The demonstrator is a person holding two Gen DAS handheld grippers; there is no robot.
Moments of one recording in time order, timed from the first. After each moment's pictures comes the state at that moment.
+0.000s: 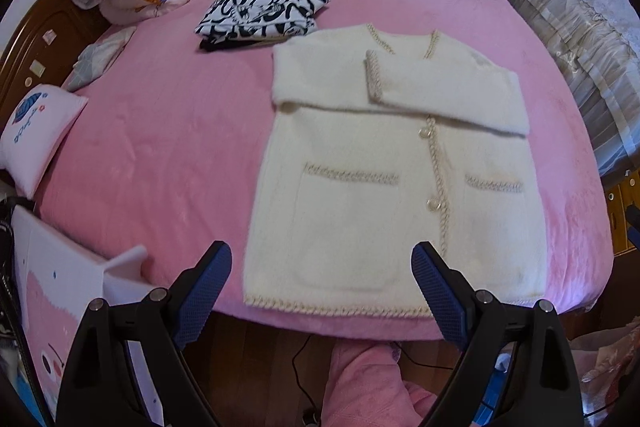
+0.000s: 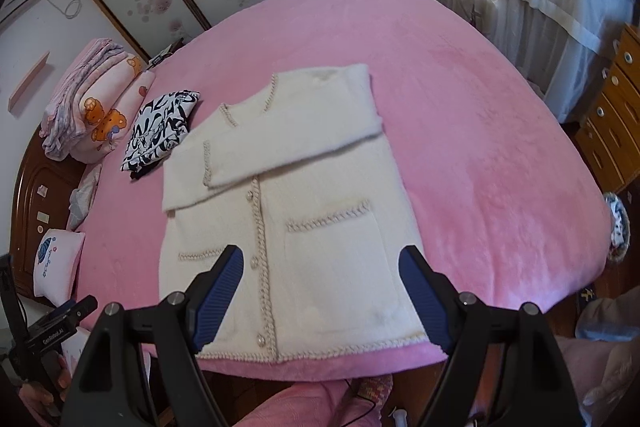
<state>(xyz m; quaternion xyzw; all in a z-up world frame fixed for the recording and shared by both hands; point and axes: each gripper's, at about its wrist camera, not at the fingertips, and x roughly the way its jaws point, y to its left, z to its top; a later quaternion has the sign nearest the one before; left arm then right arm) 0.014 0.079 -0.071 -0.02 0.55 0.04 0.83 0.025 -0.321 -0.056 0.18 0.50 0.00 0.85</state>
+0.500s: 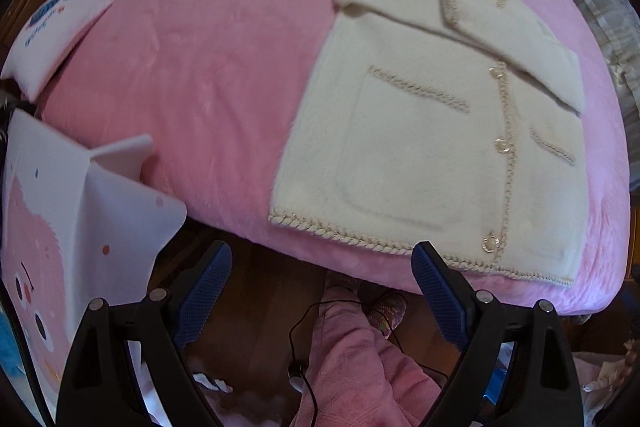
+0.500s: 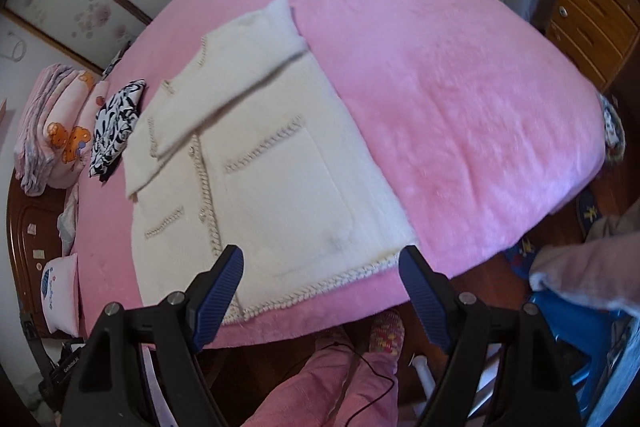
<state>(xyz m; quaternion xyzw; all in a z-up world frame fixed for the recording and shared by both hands) -0.022 0.135 -0.163 -0.09 0.63 0.11 0.76 -0.031 -0.360 -0.142 0.27 0.57 -0.06 0.78</state>
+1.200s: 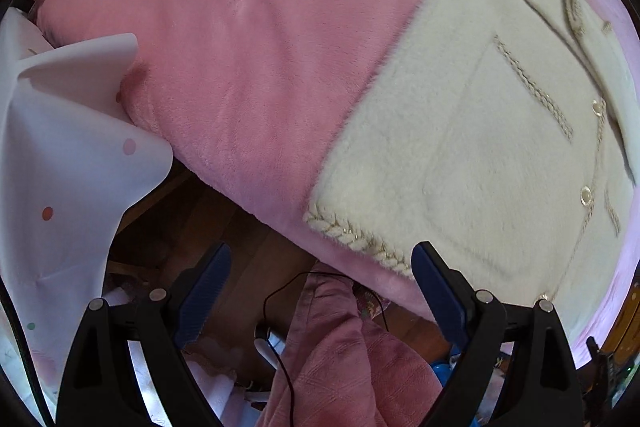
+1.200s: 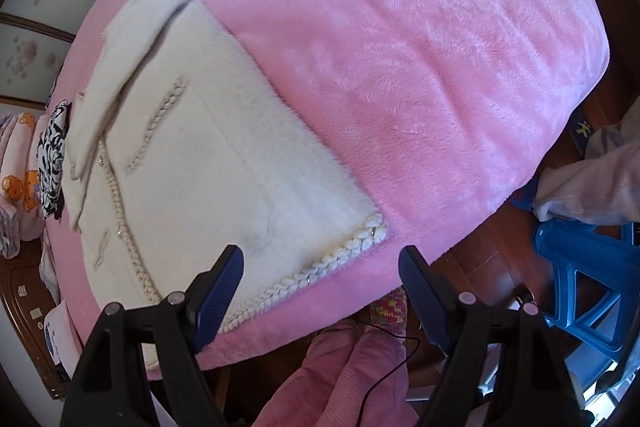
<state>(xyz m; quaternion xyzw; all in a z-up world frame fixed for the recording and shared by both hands) -0.003 0.206 -0.271 -0.20 0.70 0.19 0.66 -0.022 -0.384 -0.258 0.33 0.62 -0.14 0.69</state>
